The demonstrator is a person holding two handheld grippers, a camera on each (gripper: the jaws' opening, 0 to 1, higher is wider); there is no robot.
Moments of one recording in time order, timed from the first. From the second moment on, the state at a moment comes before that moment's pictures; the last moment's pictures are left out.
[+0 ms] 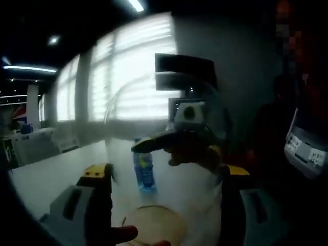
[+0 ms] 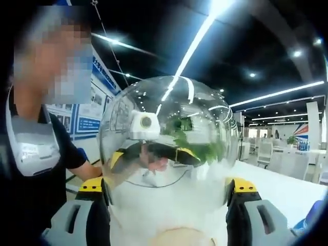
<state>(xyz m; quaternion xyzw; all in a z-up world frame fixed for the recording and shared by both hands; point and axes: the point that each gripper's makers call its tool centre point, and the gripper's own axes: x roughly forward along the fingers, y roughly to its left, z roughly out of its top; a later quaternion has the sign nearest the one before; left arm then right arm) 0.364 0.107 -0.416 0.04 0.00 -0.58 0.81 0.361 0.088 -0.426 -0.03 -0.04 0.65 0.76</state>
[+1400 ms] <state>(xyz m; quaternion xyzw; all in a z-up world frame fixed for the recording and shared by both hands) 0.305 0.075 -0.463 0.07 0.07 -0.69 0.71 0.298 0.062 -0.465 -0.03 -0.01 0.52 0.85</state>
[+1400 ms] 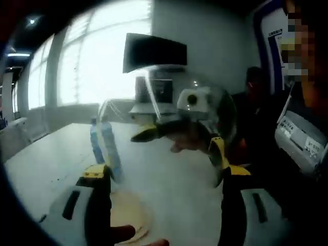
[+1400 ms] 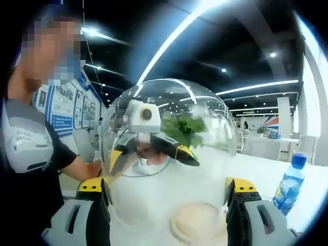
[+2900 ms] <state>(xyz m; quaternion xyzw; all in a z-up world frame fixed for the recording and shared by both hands) 0.254 0.080 -0.491 0.14 0.11 -0.72 0.67 0.249 0.061 -0.491 -0.01 0.00 0.48 0.88</state>
